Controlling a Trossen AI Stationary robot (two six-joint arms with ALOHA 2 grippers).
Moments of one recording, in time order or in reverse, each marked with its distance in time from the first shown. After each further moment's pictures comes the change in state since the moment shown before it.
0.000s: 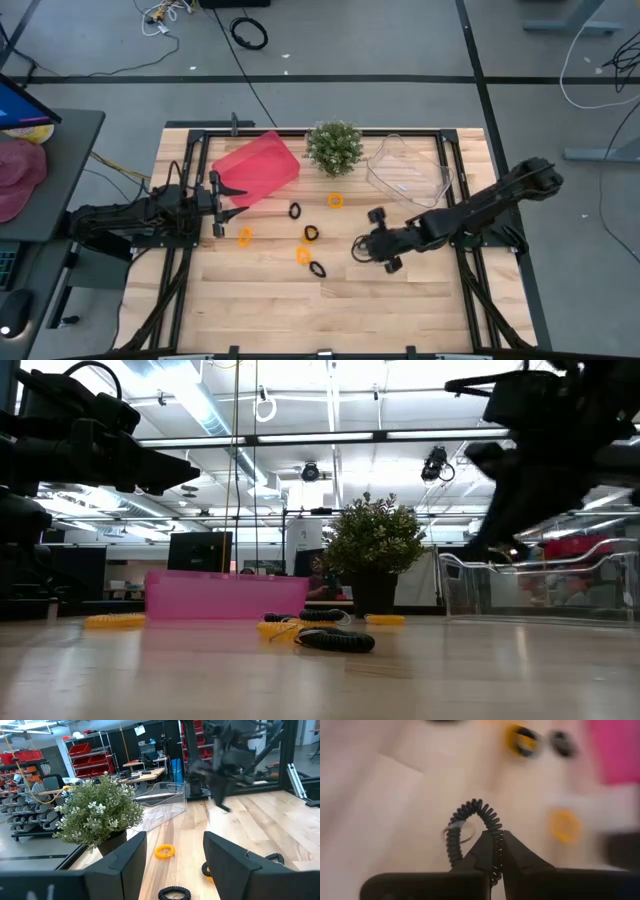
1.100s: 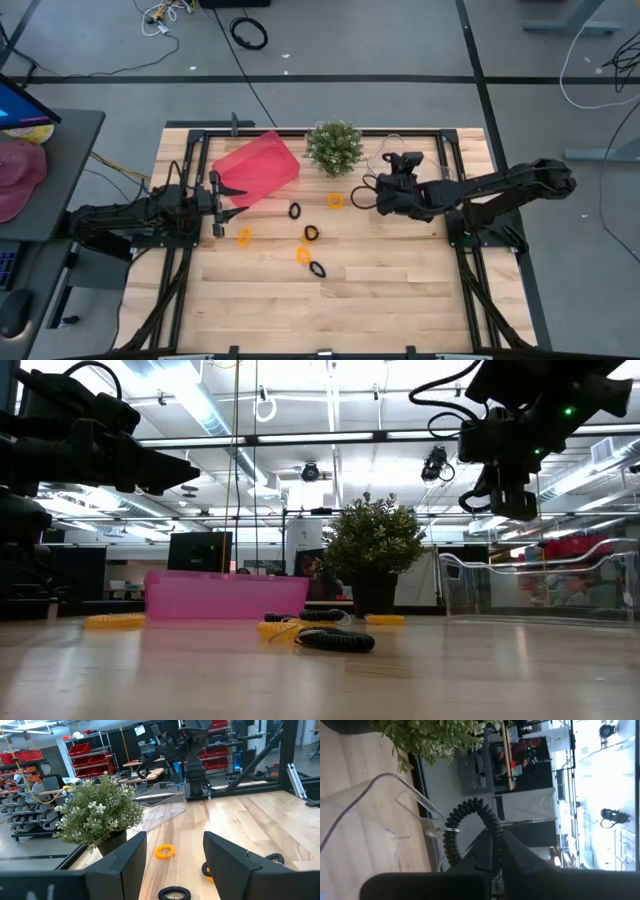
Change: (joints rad) left arm 0.000 0.000 0.000 0.000 0.000 0.000; right arm -0.315 -0.109 0.004 -0.138 0.843 -0.122
